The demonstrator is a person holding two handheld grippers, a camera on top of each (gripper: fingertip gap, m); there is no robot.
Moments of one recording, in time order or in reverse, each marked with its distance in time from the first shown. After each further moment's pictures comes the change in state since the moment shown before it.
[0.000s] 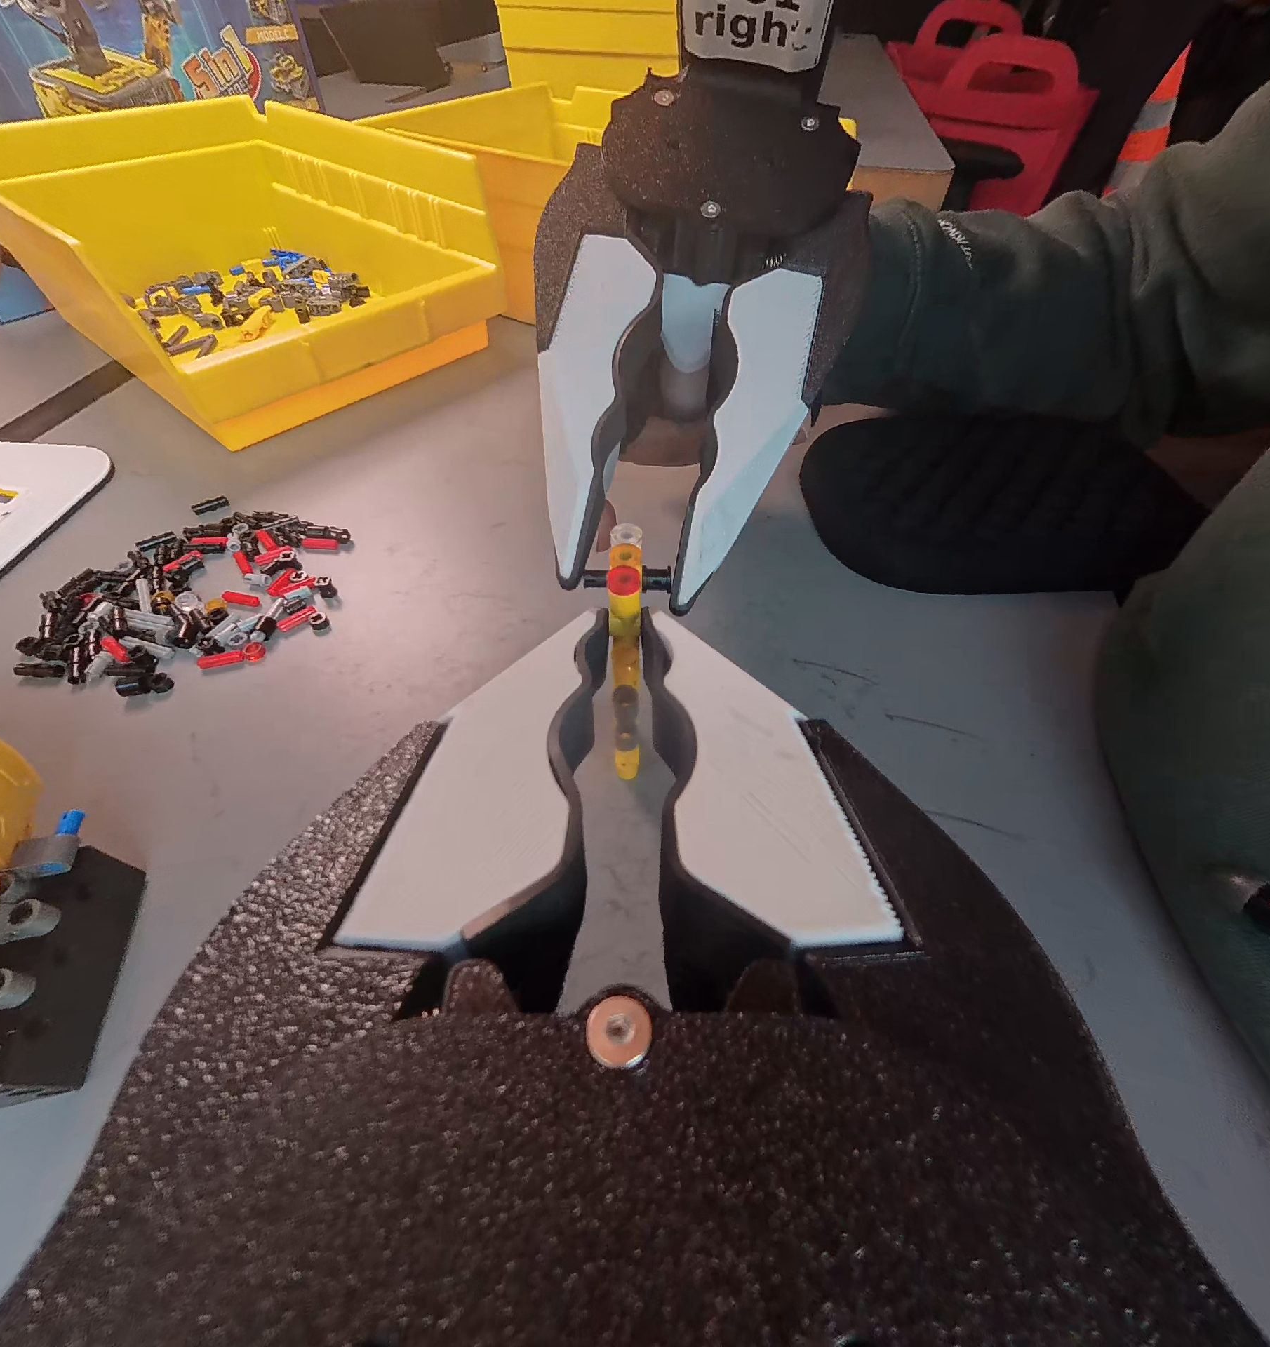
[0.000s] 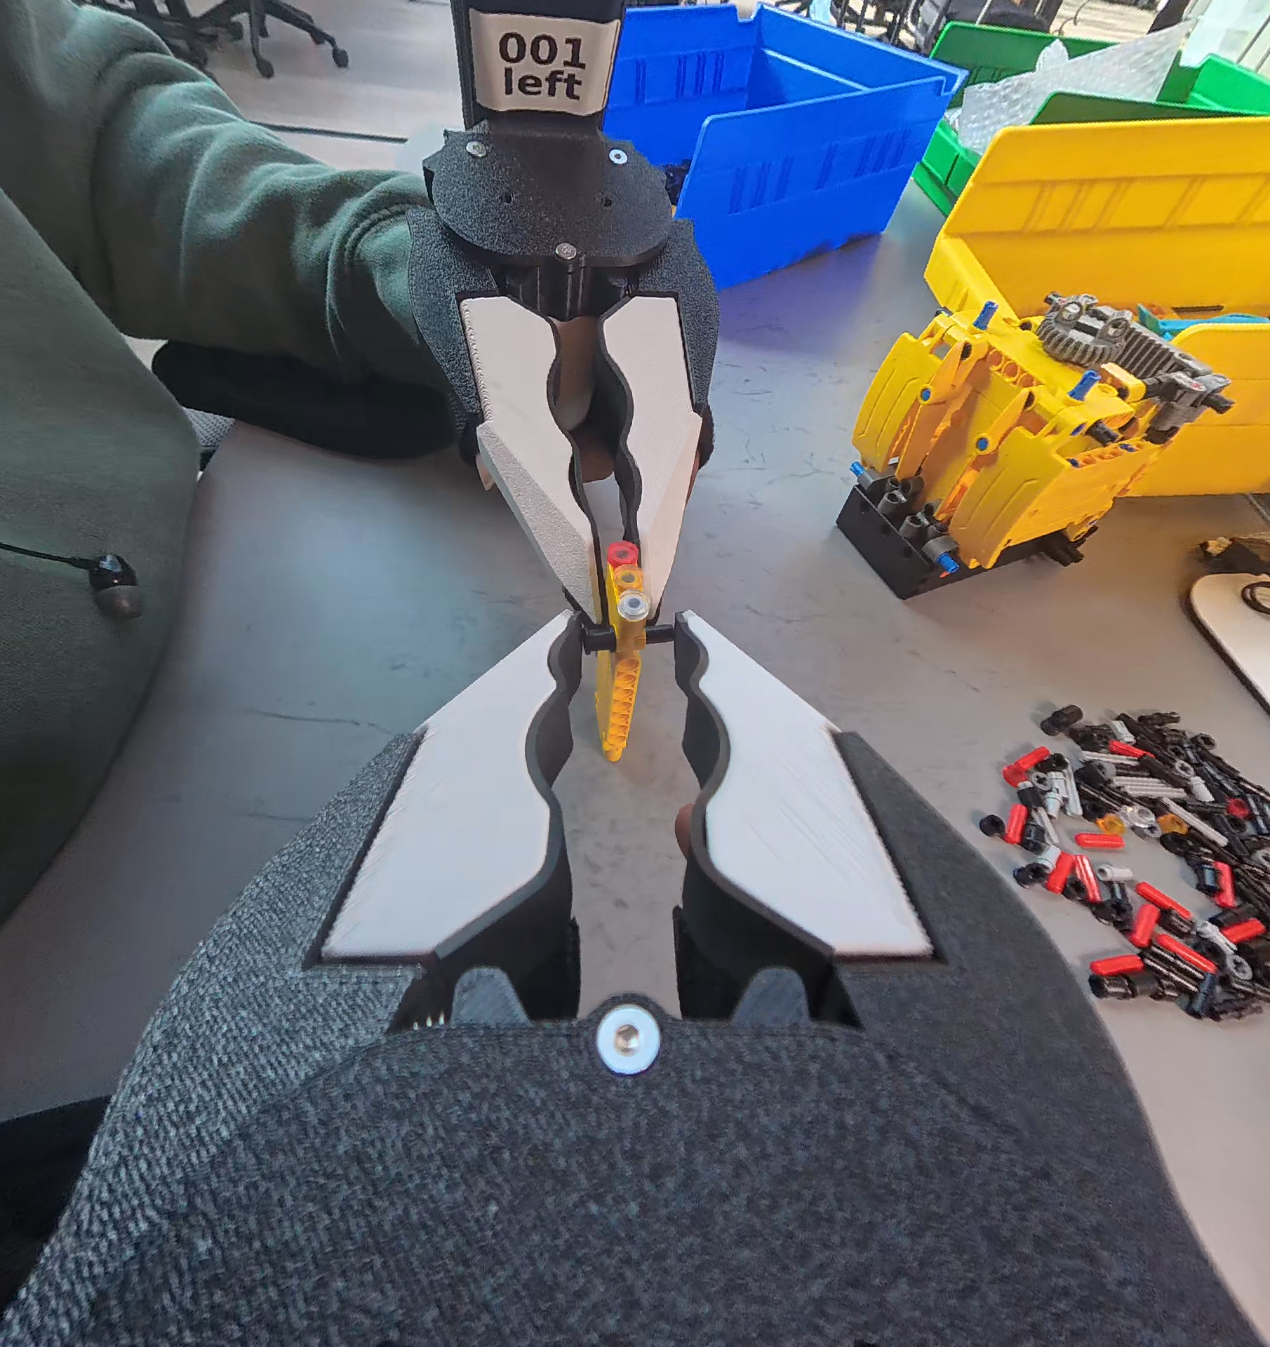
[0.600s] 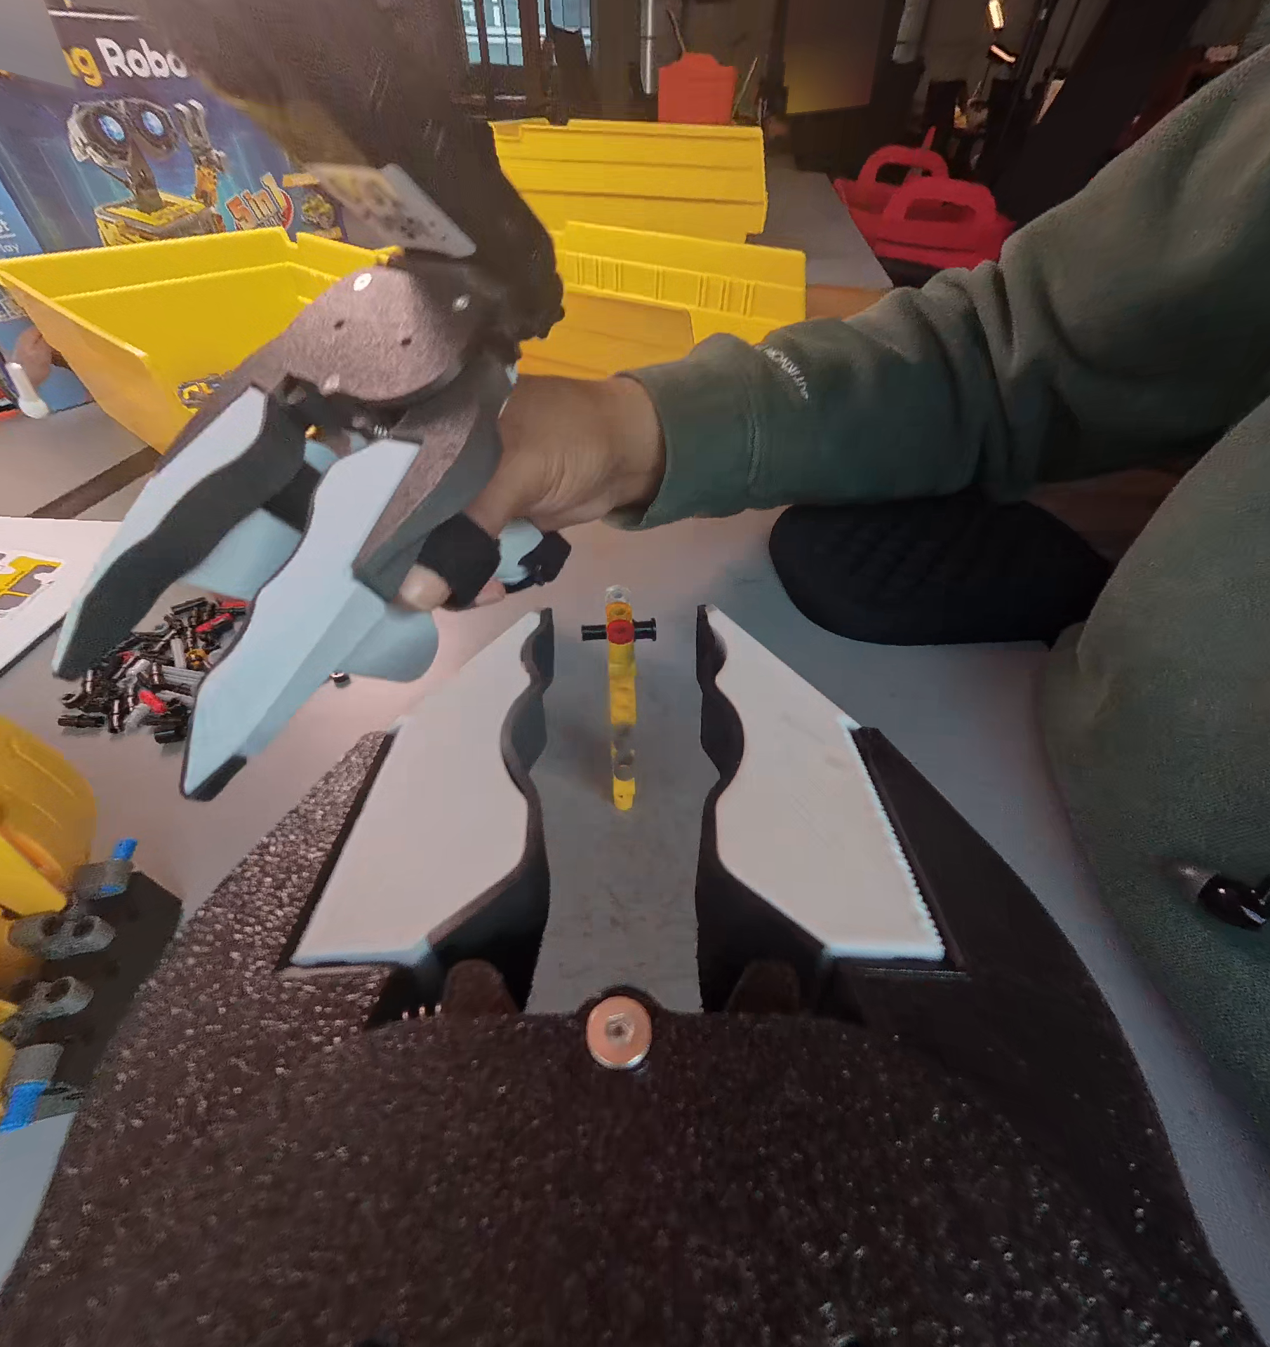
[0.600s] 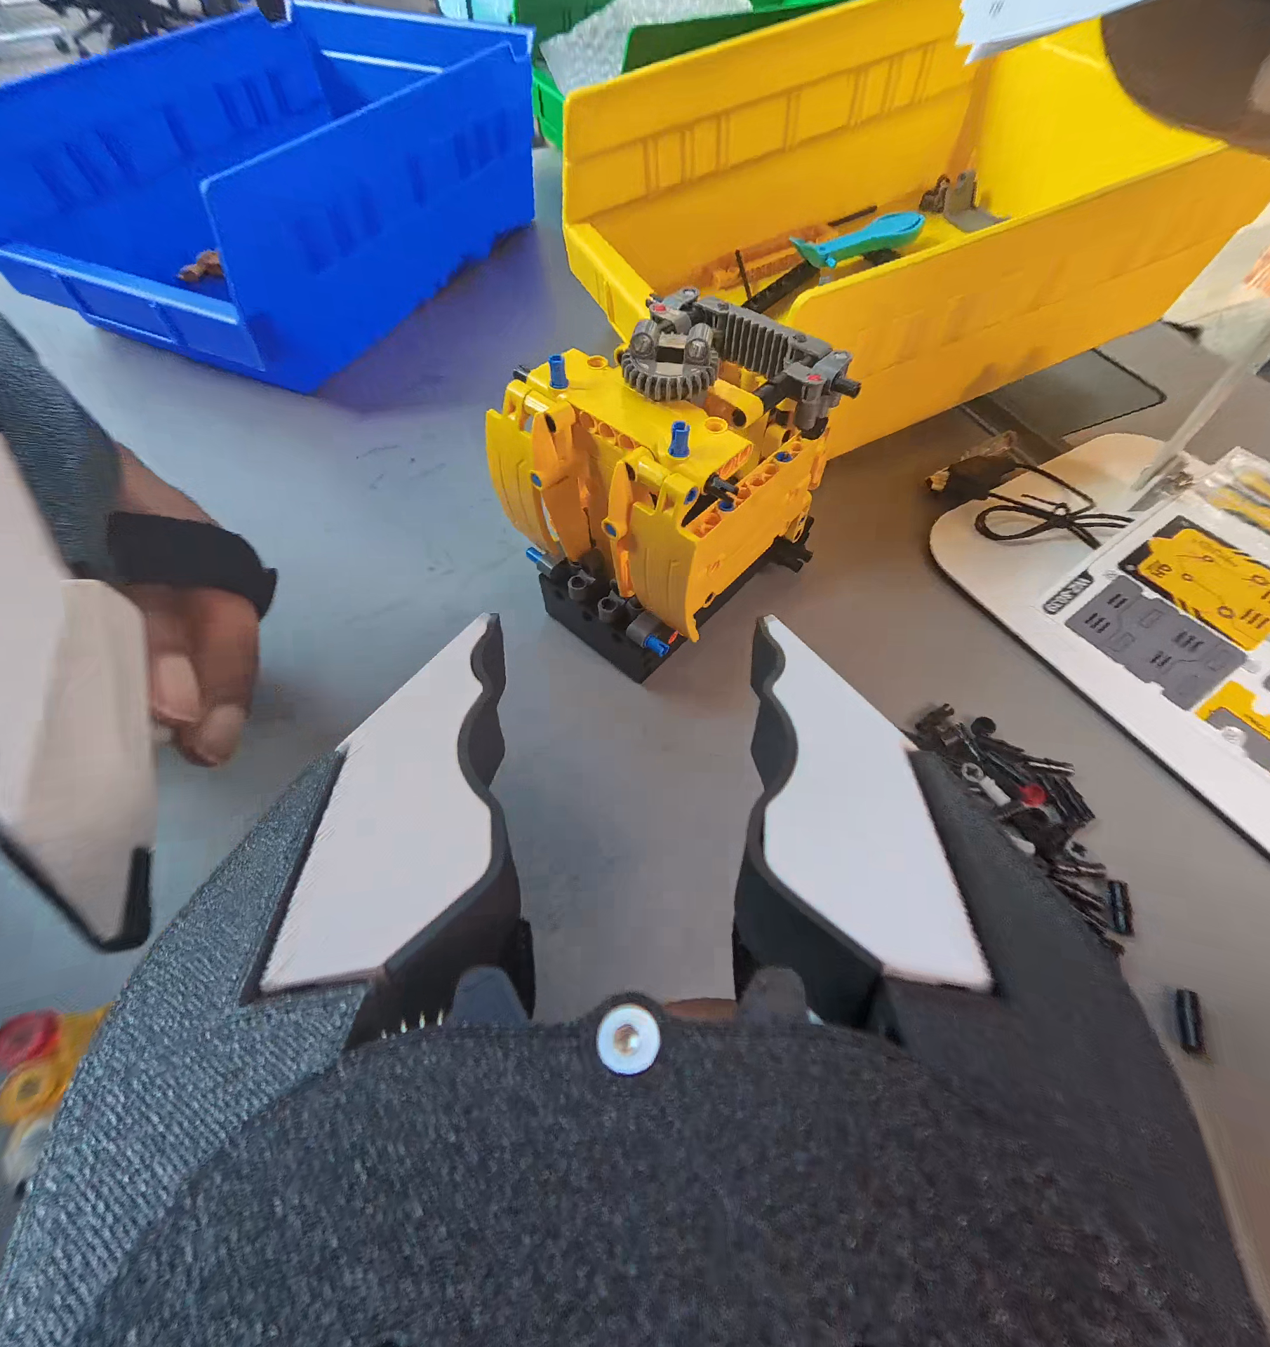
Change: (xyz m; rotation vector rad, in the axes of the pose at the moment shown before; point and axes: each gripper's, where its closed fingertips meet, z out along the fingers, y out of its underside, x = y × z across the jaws) left arm 0.002 -0.023 -0.019 0.108 0.029 -0.001; right arm 0.124 -0.013 0.057 -0.037 0.328 0.256
